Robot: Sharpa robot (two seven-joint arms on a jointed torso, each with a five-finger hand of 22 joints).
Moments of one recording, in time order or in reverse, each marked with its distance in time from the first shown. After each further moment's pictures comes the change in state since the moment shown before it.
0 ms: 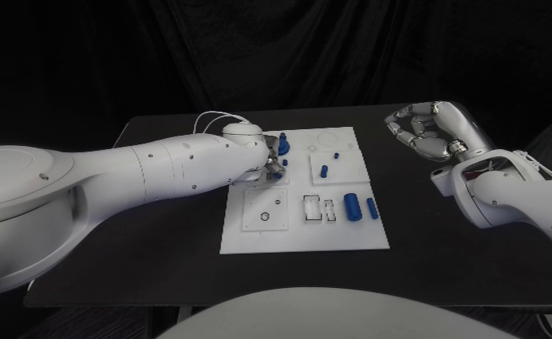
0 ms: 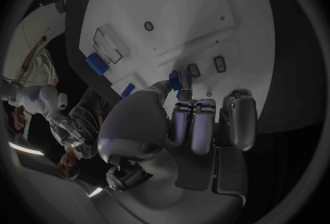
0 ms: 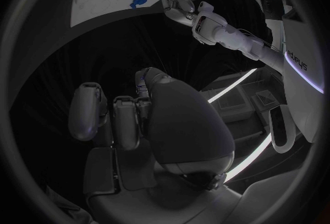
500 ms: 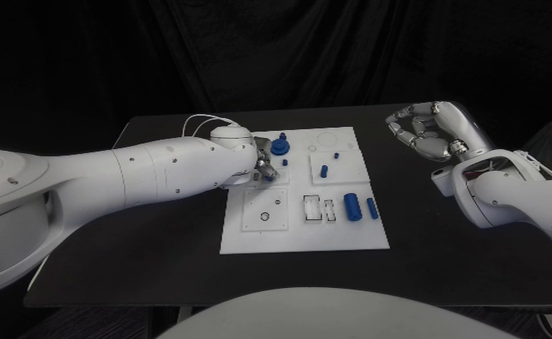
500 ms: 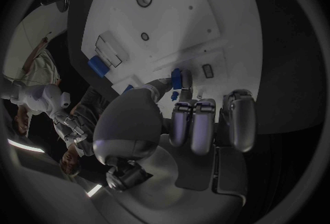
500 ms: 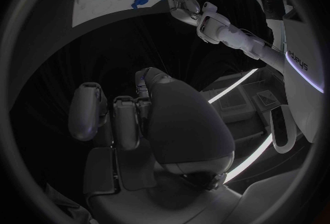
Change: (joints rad) left arm -0.001 -0.088 0.000 0.089 0.000 -0.028 -0.004; left_hand -0.065 -0.093 0.225 -0.068 -0.016 0.030 -0.006 -0.035 0.062 0.004 -0.004 0.000 0.000 0.000 0.000 0.000 0.000 0.000 0.008 -0.007 0.000 0.000; right arm 0.000 -0.001 0.000 -0.003 0.000 0.002 -0.008; right_hand 0.000 0.000 0.000 0.000 0.004 0.000 0.000 0.000 -0.001 0.000 0.000 0.000 0.000 0.000 0.000 0.000 0.000 0.000 0.000 0.000 0.000 0.000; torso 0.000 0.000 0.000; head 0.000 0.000
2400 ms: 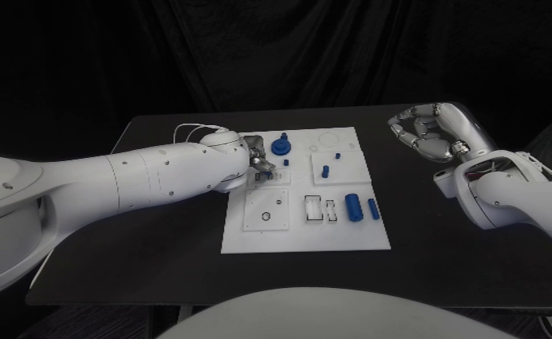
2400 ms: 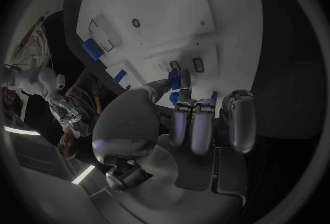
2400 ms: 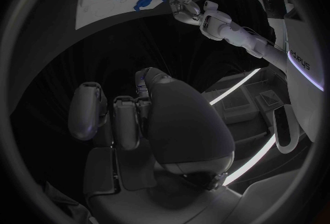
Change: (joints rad) left arm -0.026 -0.028 0.000 -0.008 0.072 -0.170 0.005; left_hand -0.067 0.012 0.020 0.021 -0.065 0.027 -0.005 -0.017 0.036 0.000 0.000 0.000 0.000 0.000 -0.007 0.000 0.000 0.000 0.011 -0.003 -0.004 0.000; right arm 0.000 0.004 0.000 -0.007 0.000 0.016 -0.025; right_hand 0.000 0.000 0.000 0.000 0.000 -0.004 0.004 0.000 0.000 -0.004 -0.004 -0.004 0.000 0.000 0.000 0.000 0.001 0.000 0.000 0.000 -0.008 0.000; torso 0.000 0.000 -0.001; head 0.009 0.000
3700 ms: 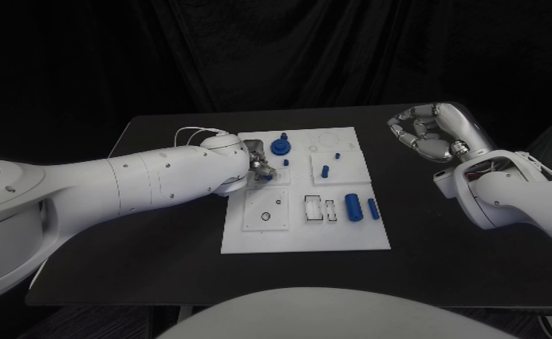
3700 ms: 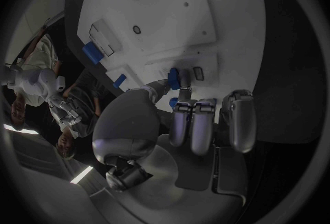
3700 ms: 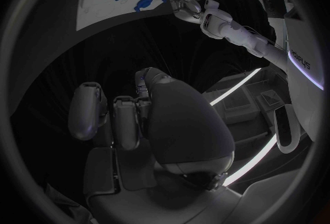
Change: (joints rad) left arm -0.014 0.002 0.001 -0.002 0.009 0.014 0.000; left_hand -0.005 0.005 -0.014 0.010 -0.036 0.003 0.003 -0.012 0.008 0.000 0.000 0.000 0.000 0.000 0.000 0.000 0.000 0.000 -0.004 -0.004 -0.009 0.000; right arm 0.000 0.000 0.000 0.000 0.000 0.007 -0.009; right_hand 0.000 0.000 0.003 -0.003 0.000 0.000 0.000 0.005 0.000 0.000 0.000 0.000 0.000 0.000 0.000 0.000 0.000 0.000 0.000 0.000 0.000 0.000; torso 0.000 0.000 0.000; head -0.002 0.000
